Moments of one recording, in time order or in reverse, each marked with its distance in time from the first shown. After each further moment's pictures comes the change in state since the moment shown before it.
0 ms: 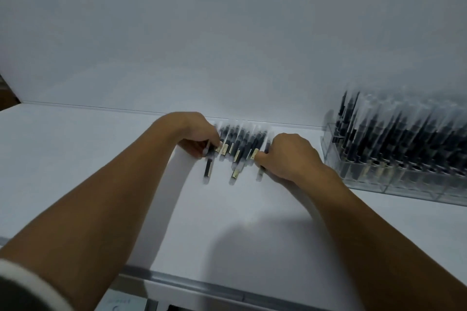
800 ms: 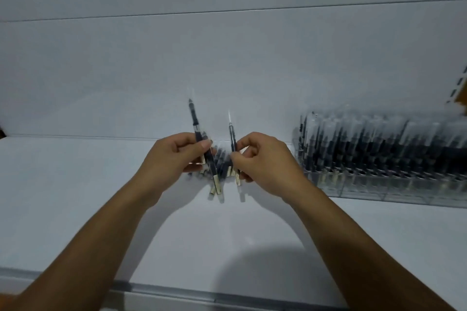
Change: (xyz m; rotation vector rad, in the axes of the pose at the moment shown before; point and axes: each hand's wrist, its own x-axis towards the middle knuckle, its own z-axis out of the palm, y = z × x) left_hand -0.080 -0.009 0.037 -0.680 0.236 0.526; right_hand -0.056 -0.001 -0.046 0.675 0.125 -0.181
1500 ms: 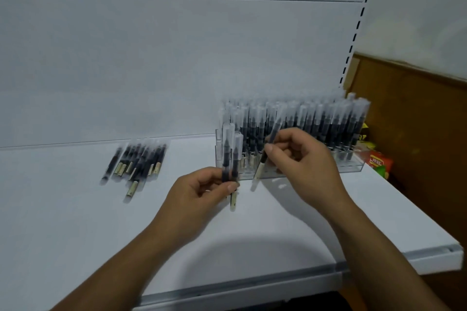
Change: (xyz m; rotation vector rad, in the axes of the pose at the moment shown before) left_hand -0.048 -0.014 0.152 -0.236 -0.329 0.117; right_hand -0.087 0.077 -0.124 0.103 0.394 -0.019
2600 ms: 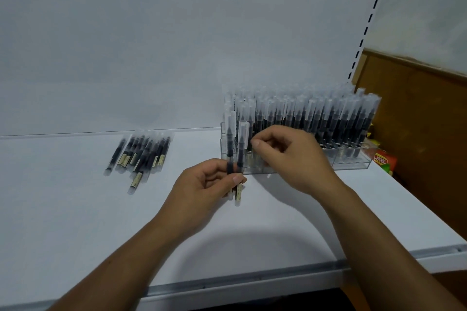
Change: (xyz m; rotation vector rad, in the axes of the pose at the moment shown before) left_hand 0.005 -0.012 -0.001 -0.186 -0.032 -0.042; right_hand 0.016 -0.006 0.015 -0.232 -0.168 -0.013
